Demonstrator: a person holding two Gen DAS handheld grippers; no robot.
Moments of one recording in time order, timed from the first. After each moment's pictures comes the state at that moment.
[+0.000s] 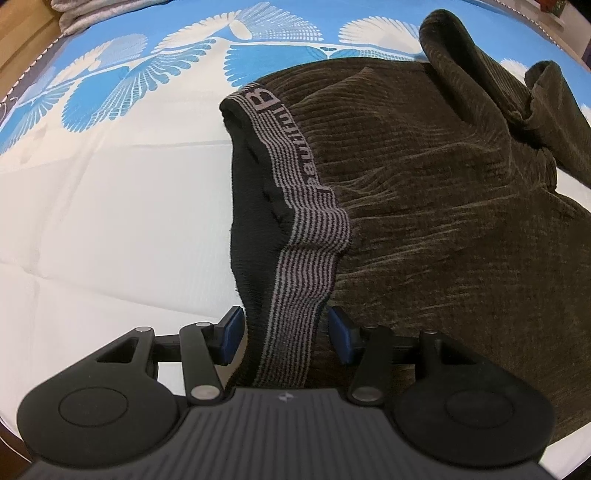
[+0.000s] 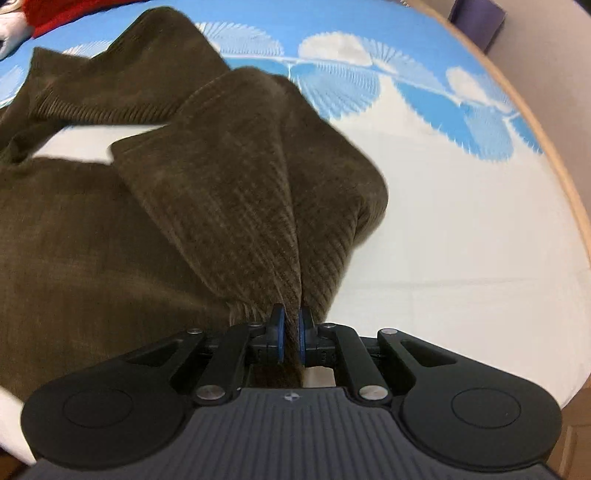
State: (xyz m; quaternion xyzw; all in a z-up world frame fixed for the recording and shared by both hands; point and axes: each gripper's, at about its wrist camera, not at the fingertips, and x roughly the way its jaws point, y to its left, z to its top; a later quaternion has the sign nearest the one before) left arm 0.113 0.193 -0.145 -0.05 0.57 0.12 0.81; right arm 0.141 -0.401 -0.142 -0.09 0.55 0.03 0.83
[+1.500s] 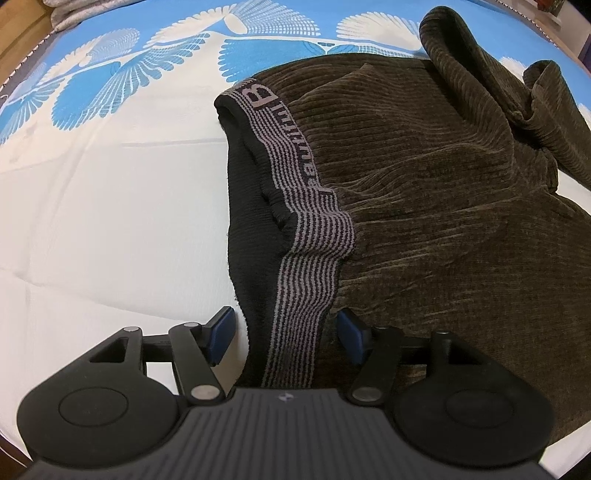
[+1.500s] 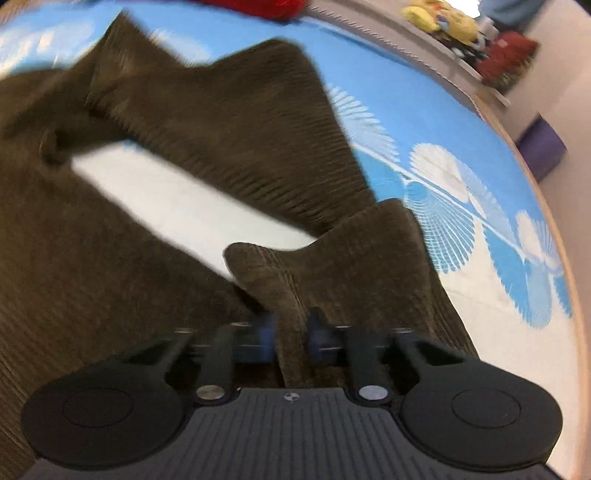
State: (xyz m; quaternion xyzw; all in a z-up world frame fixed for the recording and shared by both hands) left arm 0.118 0.202 -0.153 -0.06 0.57 0.10 0.81; right arm 0.217 -0.281 -0.150 -0.20 0.44 0.09 0.87
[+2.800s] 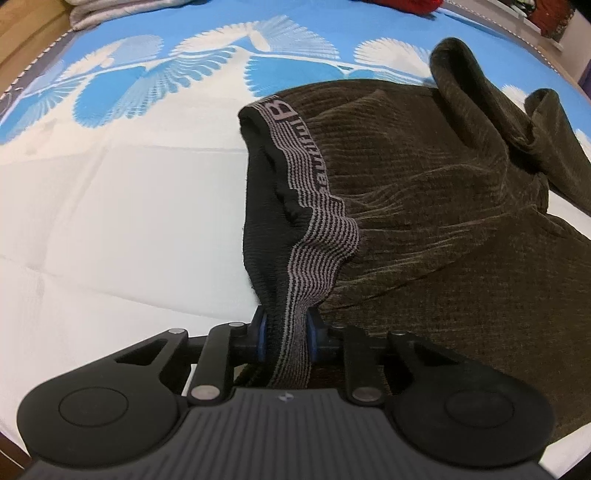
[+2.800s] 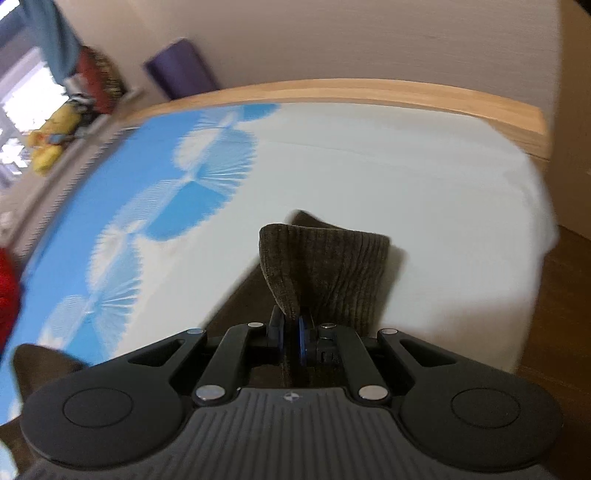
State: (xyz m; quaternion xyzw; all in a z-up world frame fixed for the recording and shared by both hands) left arm 0.091 0.222 -0.137 -0.08 0.54 0.11 0.83; right arm 0.137 -0.596 -0.121 0.33 0.35 -0.21 0.85
